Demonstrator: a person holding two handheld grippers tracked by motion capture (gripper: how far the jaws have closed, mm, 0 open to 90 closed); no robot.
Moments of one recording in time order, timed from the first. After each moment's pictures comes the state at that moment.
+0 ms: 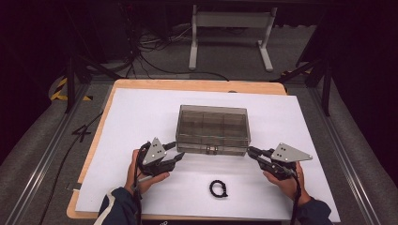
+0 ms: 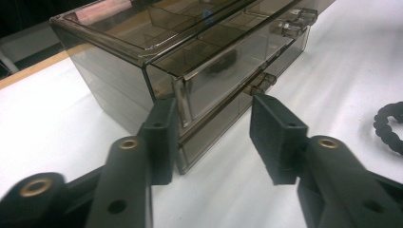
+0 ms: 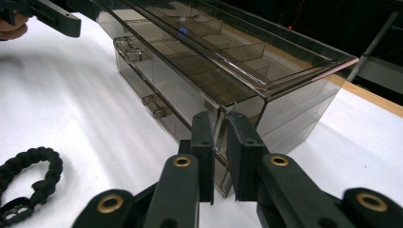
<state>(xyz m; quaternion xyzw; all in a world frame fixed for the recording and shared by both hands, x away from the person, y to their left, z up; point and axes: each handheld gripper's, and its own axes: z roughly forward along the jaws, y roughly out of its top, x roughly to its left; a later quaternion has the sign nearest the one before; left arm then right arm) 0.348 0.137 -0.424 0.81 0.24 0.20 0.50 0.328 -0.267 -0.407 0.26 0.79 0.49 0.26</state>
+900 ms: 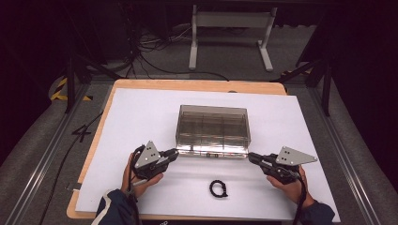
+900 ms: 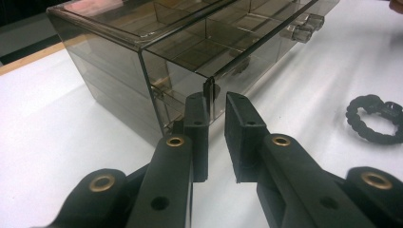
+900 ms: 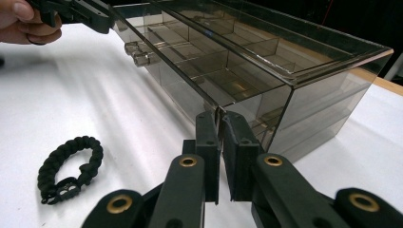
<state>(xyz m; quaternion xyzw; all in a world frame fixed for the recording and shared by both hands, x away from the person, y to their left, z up) 0.338 0.149 -0.423 0.81 0.24 0.18 0.51 0.320 -0.275 -0.410 0.24 0.80 0.51 0.21</state>
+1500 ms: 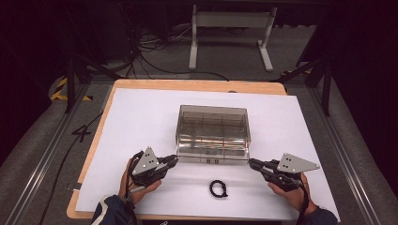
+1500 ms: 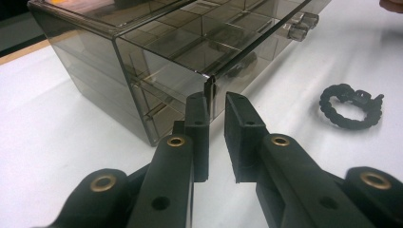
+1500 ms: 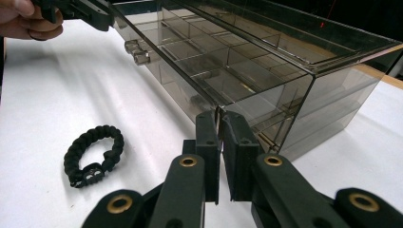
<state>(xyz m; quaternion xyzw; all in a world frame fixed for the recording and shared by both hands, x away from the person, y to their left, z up) 0.321 0.152 -0.425 0.81 0.23 0.17 0.51 0.302 -0.274 -0.411 0.24 0.80 0.51 0.21</state>
